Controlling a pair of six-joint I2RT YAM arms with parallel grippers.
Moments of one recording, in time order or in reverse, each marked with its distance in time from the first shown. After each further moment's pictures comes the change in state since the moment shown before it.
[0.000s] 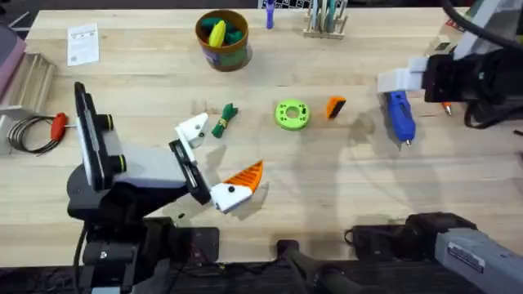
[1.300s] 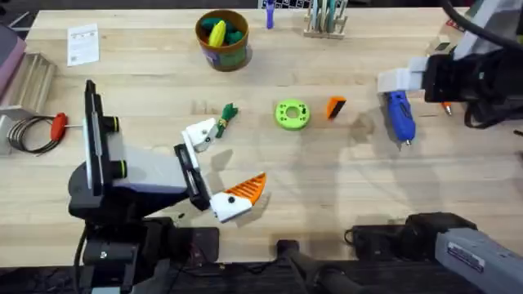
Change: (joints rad) left arm 0.000 0.000 0.000 -0.018 0.106 0.031; right arm 0.000 0.000 0.000 0.000 0.000 0.000
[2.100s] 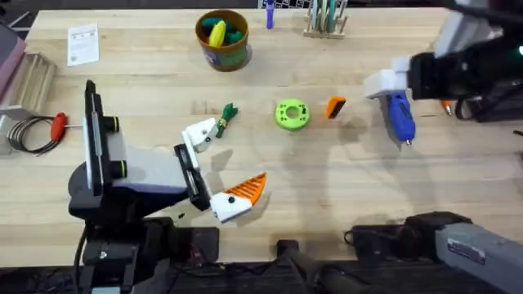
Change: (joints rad) left arm 0.000 0.000 0.000 0.000 0.000 0.000; right arm 0.092 0.130 0.118 -0.161 0.000 0.071
